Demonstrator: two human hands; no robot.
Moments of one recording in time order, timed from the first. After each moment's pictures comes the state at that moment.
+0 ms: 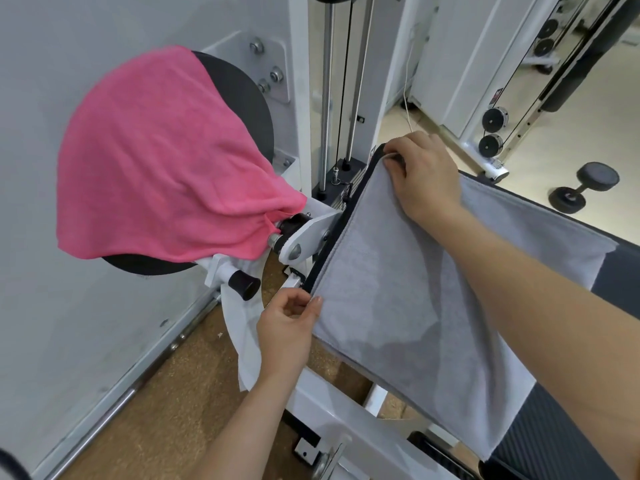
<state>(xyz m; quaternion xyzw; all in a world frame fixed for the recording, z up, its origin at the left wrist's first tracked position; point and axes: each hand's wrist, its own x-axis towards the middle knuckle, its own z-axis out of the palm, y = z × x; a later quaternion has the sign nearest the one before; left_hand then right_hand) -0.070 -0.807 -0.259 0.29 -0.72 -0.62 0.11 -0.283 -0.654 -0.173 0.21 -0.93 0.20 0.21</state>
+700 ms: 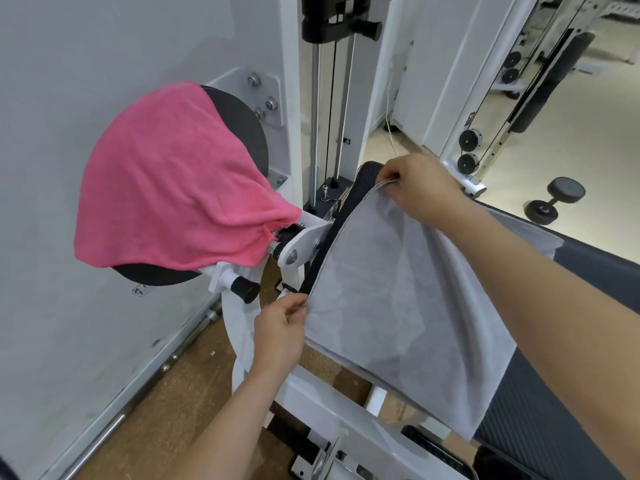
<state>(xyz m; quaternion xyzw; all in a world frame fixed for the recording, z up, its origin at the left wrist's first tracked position) -0.064 -0.820 -0.244 0.22 -0.81 -0.55 0.02 -0.257 -0.639 -0.118 0.23 -0.96 0.15 0.07</state>
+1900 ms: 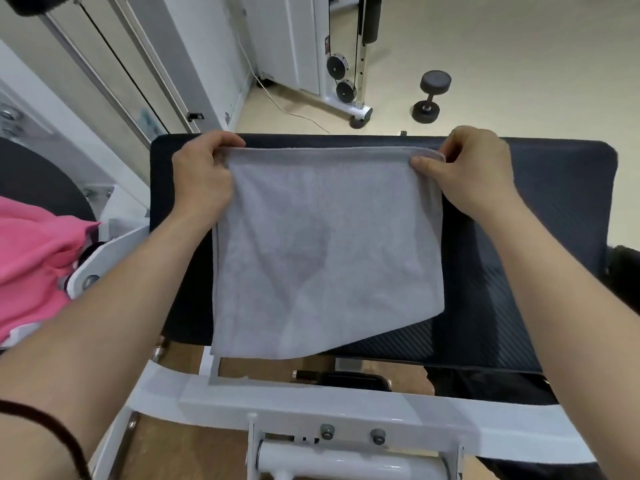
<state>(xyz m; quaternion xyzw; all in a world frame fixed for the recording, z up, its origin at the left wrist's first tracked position) -0.231 -0.679 -0.161 -0.09 -0.91 -0.39 0.14 -0.127 -0.373 -0.153 -0.19 -0.91 0.33 0.15</state>
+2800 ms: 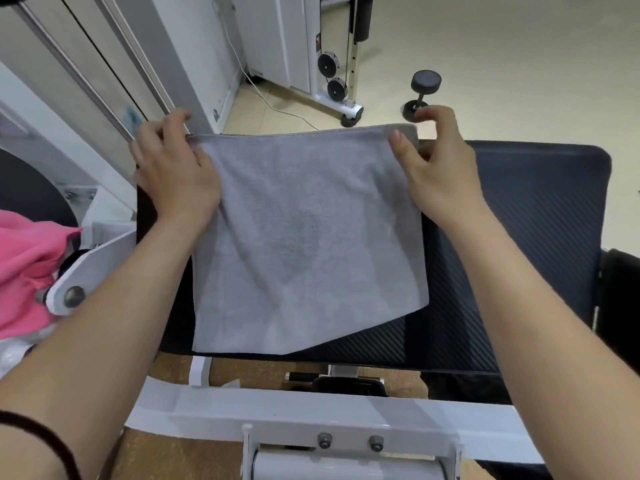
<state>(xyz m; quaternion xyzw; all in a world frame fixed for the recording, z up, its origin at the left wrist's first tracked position) -0.241 -0.685 -0.169 0.02 -0.94 -0.26 0.23 -0.129 -0.416 -0.142 -0.18 -0.87 0.42 0.17</state>
